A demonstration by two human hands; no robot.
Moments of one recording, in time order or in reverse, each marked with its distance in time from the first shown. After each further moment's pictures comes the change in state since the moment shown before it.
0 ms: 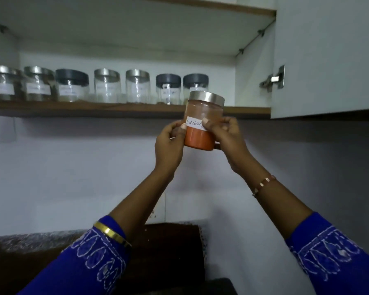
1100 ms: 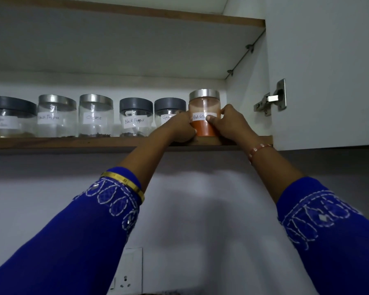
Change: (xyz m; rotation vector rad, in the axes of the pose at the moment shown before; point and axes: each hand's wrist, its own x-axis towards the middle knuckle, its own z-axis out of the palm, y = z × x) left_hand 0.191 -0.008 0.122 0.863 -0.466 0.129; right_hand 0.210 0.015 -0.070 -0.729 0.085 -0.127
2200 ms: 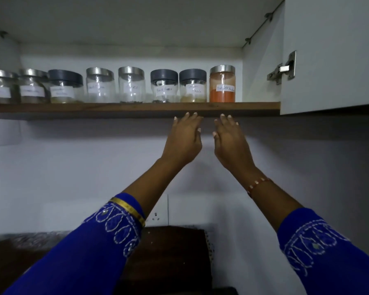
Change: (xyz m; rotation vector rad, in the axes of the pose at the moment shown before) left_hand -0.155 -0.025 0.030 0.061 0.329 0.137; right_hand -0.168 -0.003 0.043 -0.331 0.063 -0.334
